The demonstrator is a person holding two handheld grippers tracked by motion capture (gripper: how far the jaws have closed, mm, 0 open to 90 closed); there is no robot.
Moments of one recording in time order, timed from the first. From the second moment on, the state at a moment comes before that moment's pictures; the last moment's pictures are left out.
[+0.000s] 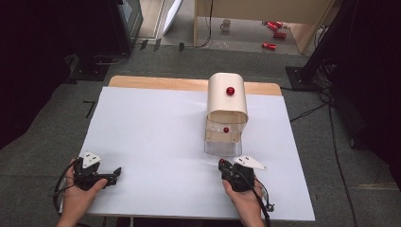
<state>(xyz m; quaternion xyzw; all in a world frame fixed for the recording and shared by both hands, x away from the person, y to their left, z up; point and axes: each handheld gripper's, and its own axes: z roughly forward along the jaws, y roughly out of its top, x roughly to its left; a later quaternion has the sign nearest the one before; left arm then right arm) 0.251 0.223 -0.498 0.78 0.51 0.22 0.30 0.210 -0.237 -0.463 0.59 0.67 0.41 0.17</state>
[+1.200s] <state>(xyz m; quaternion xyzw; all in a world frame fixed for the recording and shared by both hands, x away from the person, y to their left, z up) 0.251 0.223 -0.498 0.78 0.51 0.22 0.30 0.264 -0.244 -0.466 0.59 0.67 0.42 0.19</state>
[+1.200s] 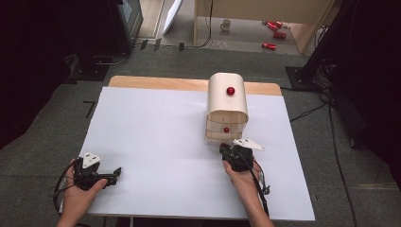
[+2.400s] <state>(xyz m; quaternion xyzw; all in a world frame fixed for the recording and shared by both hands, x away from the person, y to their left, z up) 0.251 0.223 -0.498 0.78 0.51 0.22 0.30 0.268 -0.259 -0.463 0.57 0.69 0.41 0.18</state>
